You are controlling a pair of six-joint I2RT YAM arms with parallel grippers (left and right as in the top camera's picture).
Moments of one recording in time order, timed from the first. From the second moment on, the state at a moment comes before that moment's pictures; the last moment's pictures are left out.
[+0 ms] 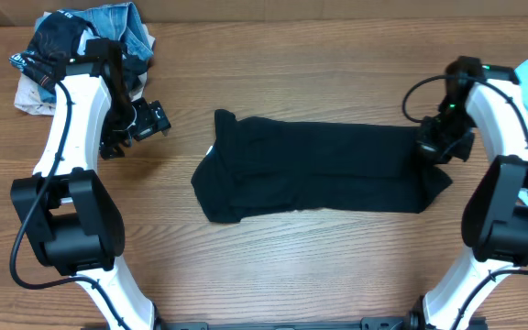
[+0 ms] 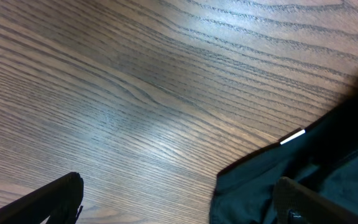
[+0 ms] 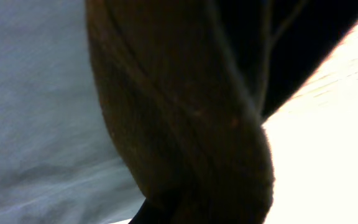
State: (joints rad) left arm 0.11 2.02 1.73 -1.26 0.07 -0.38; right arm -0.15 2.02 1.61 -1.30 0.01 0.30
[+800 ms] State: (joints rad) left arm 0.11 2.02 1.73 -1.26 0.07 -0.38; right arm 0.00 2.02 1.62 -1.33 0.01 0.37
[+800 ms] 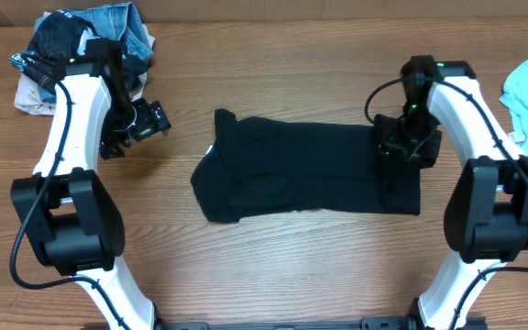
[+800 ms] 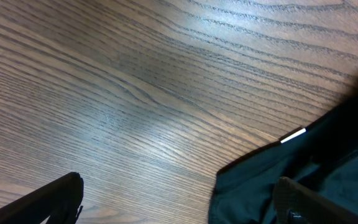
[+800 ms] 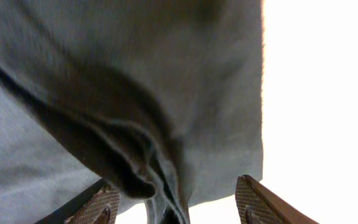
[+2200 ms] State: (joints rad) left arm 0.11 2.02 1.73 -1.26 0.07 -0.38; right arm -0.10 2.02 1.37 -1.07 -0.45 0.27
